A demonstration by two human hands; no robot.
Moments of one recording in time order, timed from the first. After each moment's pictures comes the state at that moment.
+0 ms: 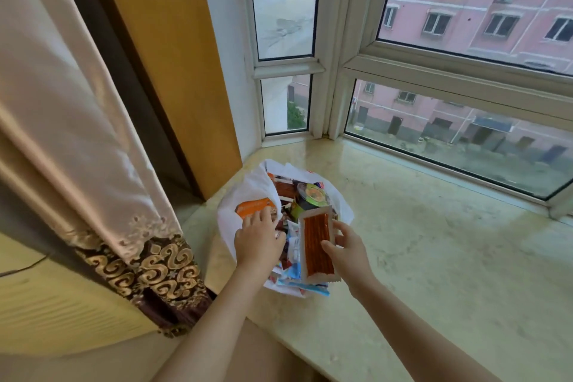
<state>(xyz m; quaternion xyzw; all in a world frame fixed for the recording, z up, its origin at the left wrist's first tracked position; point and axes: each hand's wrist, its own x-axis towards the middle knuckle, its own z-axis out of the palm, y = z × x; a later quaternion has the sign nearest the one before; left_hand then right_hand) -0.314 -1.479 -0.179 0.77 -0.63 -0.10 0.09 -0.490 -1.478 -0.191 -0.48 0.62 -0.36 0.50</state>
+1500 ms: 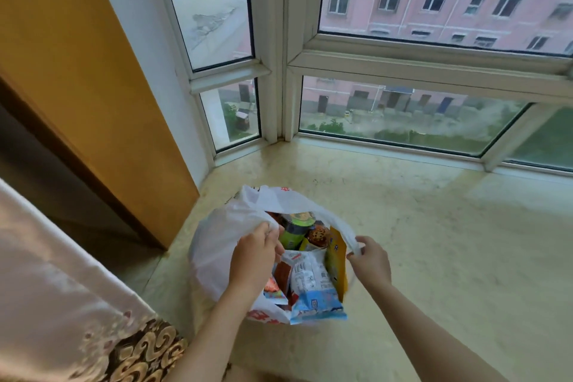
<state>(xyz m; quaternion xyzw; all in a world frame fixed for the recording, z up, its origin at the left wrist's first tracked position) -0.275 -1.565 -0.168 0.62 -0.64 -0.36 0.26 -0.495 -1.540 -0.239 -0.36 0.84 -0.25 0.31</state>
